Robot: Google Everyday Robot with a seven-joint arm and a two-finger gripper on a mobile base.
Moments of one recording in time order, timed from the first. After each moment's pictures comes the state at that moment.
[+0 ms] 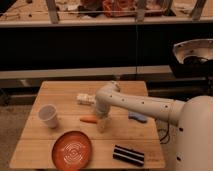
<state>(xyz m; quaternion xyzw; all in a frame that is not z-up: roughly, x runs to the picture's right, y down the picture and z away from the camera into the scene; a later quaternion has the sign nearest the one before) -0.054 0.182 0.856 -0.30 -0.20 -0.13 0.92</state>
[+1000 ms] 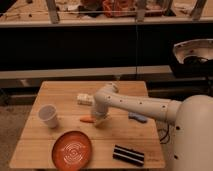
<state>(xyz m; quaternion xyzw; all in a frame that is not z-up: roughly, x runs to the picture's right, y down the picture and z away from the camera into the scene) -0.064 0.189 0.860 -0.30 -0.20 -0.13 0.92</state>
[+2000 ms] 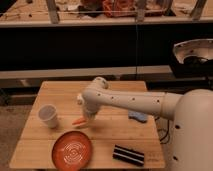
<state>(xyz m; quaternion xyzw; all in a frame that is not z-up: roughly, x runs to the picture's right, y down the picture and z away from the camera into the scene) -0.108 0.174 0.808 -0.29 -0.19 -0.16 0.92</state>
